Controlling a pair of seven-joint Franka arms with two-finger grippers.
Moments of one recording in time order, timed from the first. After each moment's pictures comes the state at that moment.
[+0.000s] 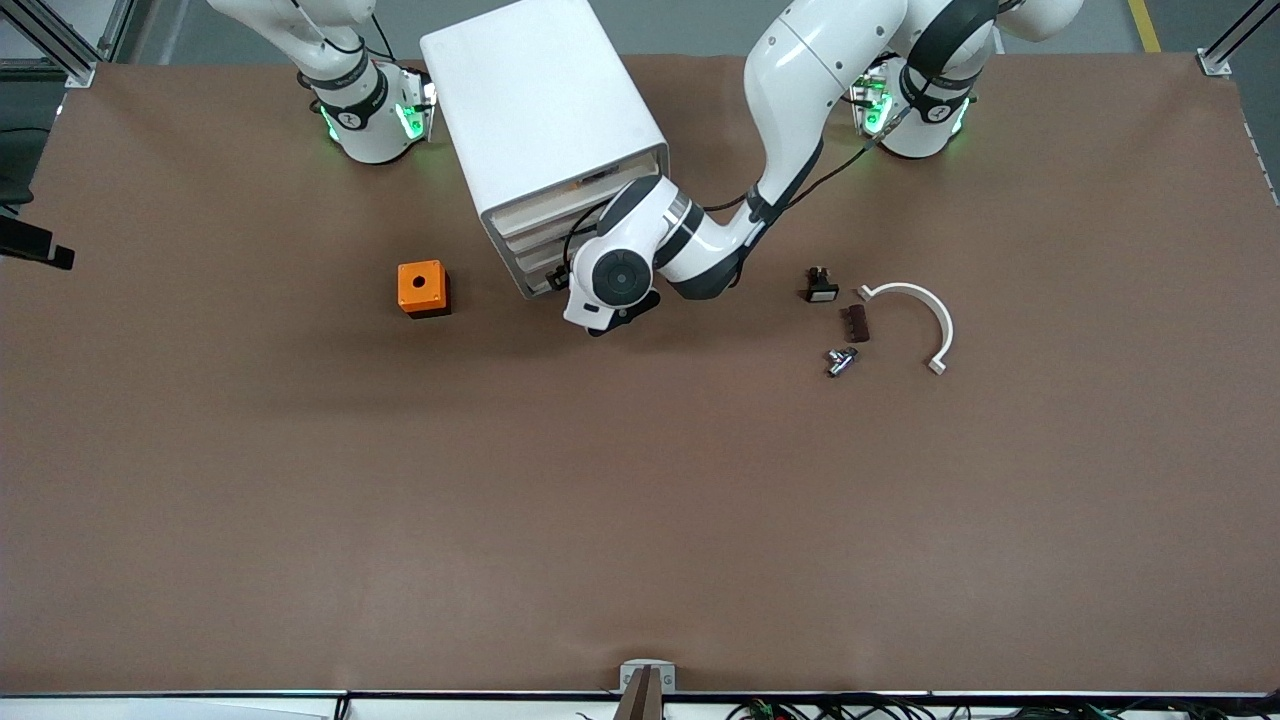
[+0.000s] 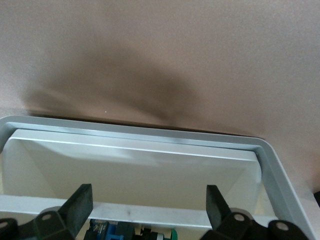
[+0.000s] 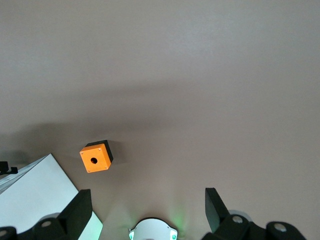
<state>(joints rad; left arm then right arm) -0.77 0.85 -0.20 -1.36 -0.49 1.98 -1.18 -0.10 0.15 -0.10 -1.30 0.05 1.28 -0.12</state>
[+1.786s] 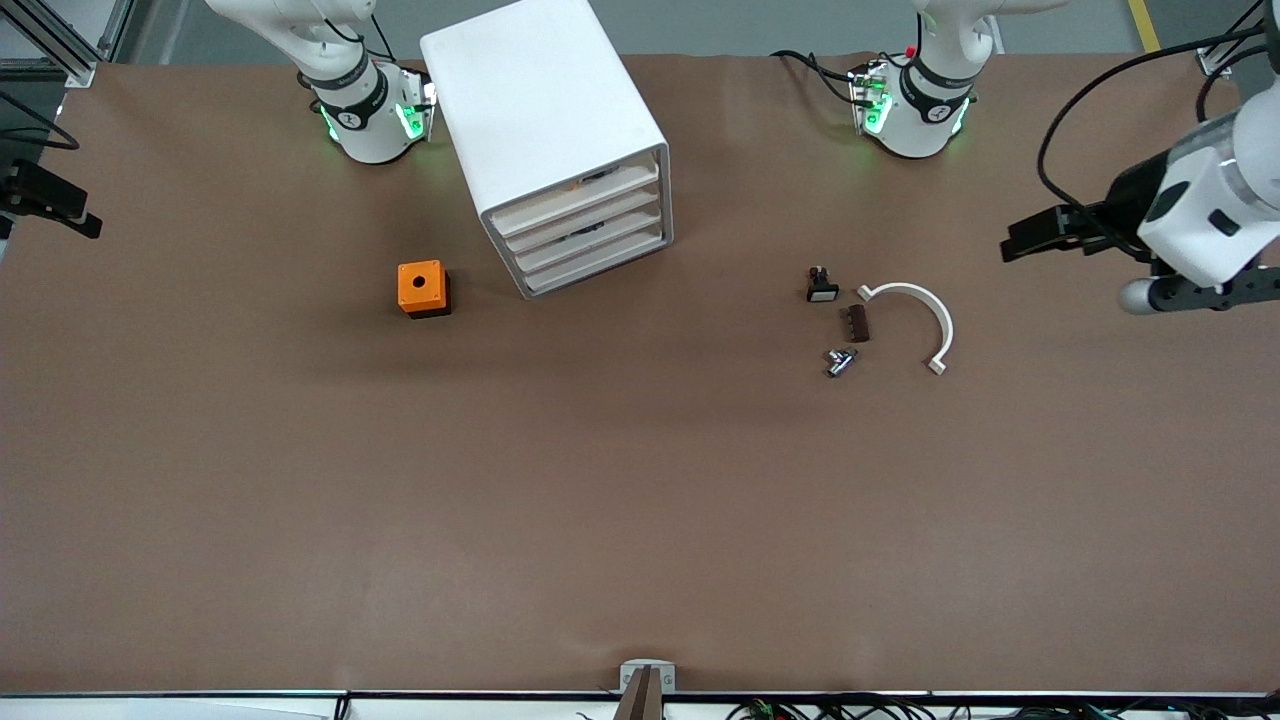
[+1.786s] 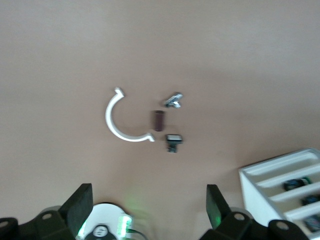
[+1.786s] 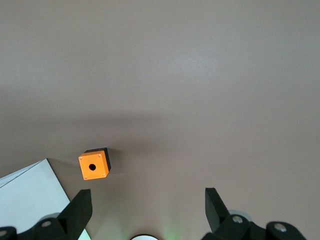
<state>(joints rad) 0.05 0.14 -0.19 -1.36 -0.11 1.31 -0.25 -0.05 -0.06 -0.08 -1.57 0.00 1.46 -0.12</state>
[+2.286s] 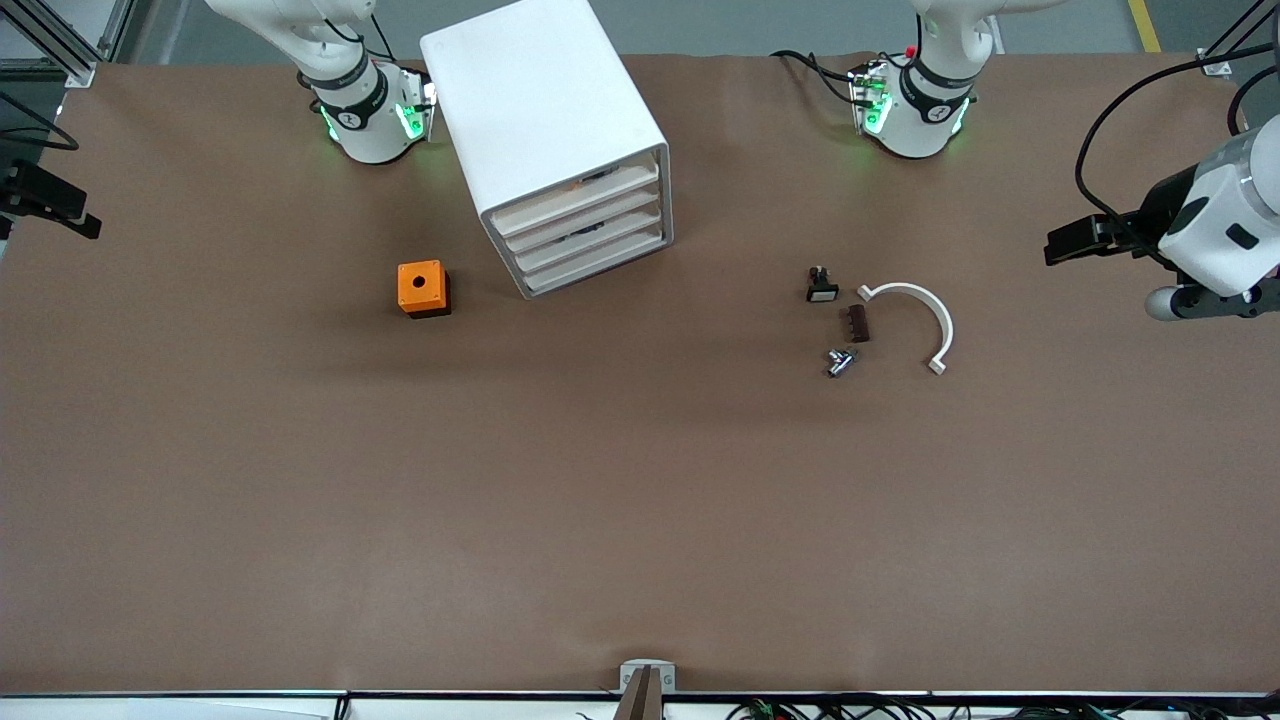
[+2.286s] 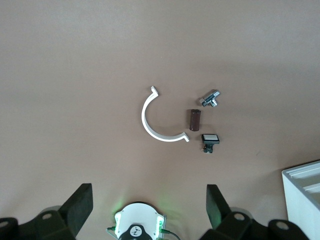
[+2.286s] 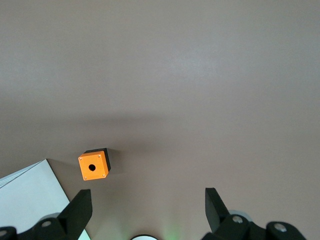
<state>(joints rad) 0.08 0.13 -0.18 -1.42 -0.01 1.32 -0.15 -0.05 -0.06 -0.09 -1.57 0.00 1.46 -0.12</state>
